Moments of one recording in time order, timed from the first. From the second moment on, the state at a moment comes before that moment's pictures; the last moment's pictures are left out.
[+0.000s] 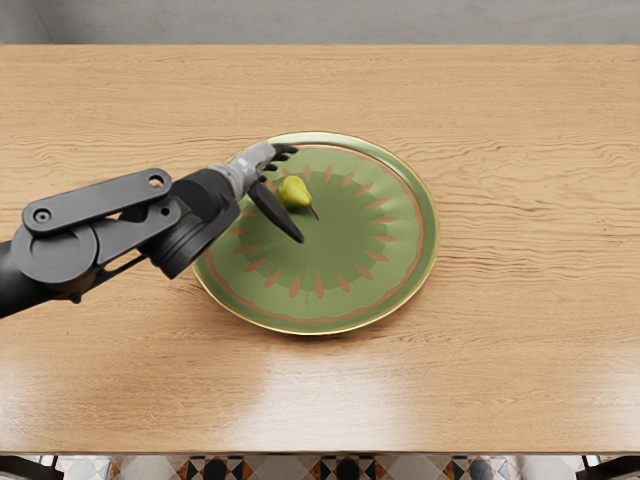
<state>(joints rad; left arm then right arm) -1.07 0.30 -0.30 -1.34 0.82 0.38 0.61 -0.12 0.00 0.05 0.20 -0.07 0.24 -0.21</state>
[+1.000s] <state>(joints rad) -0.89 0.91 -0.75 -1.47 0.01 -0.39 0.61 -0.12 0.00 0.05 0.21 -0.07 0.24 -0.21</state>
